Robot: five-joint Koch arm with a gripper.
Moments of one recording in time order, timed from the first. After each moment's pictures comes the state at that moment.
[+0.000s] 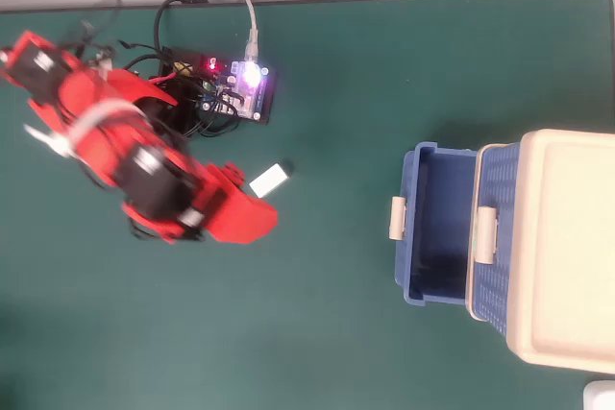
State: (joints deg) arm -65.0 100.0 73.2 100.5 183.1
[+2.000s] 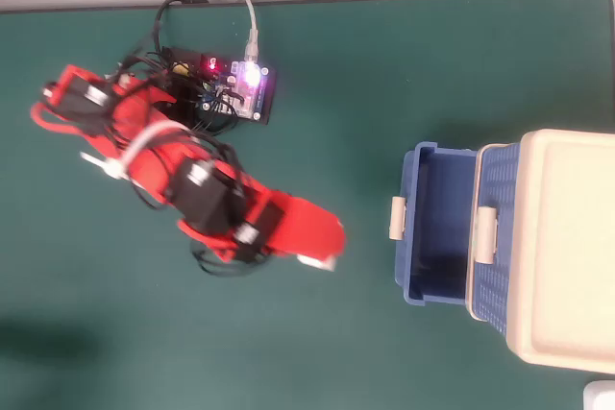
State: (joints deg) arm -70.8 82.5 44.2 93.3 156.0
